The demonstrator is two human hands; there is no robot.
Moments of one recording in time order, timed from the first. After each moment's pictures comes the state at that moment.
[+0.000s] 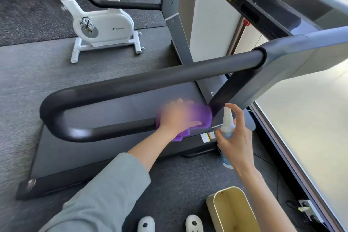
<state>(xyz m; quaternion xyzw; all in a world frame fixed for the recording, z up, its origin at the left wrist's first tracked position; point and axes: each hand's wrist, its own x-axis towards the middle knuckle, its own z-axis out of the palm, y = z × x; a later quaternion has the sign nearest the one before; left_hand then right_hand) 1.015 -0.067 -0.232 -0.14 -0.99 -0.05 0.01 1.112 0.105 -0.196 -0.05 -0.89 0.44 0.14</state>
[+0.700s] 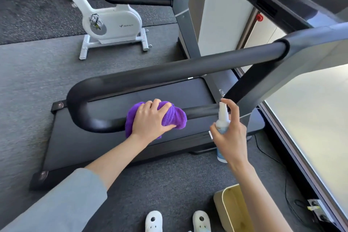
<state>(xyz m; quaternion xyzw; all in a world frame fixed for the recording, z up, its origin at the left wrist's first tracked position) 1.069 -0.182 -0.229 -0.15 -0.98 0.01 0.14 1.119 0.051 -0.206 -0.03 -0.87 0.46 0.15</state>
